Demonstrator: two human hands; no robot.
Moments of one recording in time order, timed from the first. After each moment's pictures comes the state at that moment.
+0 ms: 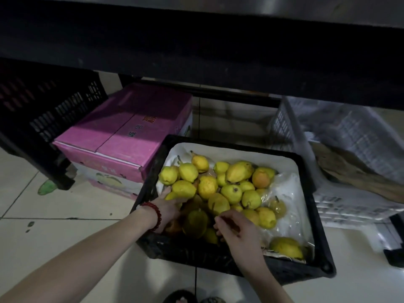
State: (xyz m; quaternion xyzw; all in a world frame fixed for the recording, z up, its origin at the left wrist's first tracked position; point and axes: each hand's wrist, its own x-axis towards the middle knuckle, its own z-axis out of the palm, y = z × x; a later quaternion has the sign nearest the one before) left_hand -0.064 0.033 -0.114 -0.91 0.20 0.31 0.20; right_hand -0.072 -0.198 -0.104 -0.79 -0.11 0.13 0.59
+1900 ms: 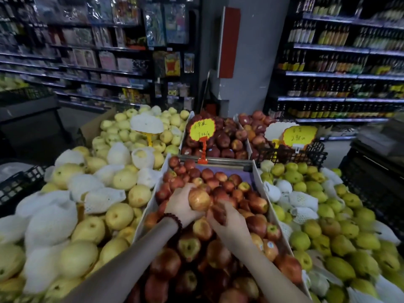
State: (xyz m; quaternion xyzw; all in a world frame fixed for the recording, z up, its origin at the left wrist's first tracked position) left_hand 0.198 0.061 0.583 -0.93 -0.10 -0.04 -0.35; right_hand 0.196 -0.102 0.565 -0.89 -0.16 0.00 0.44
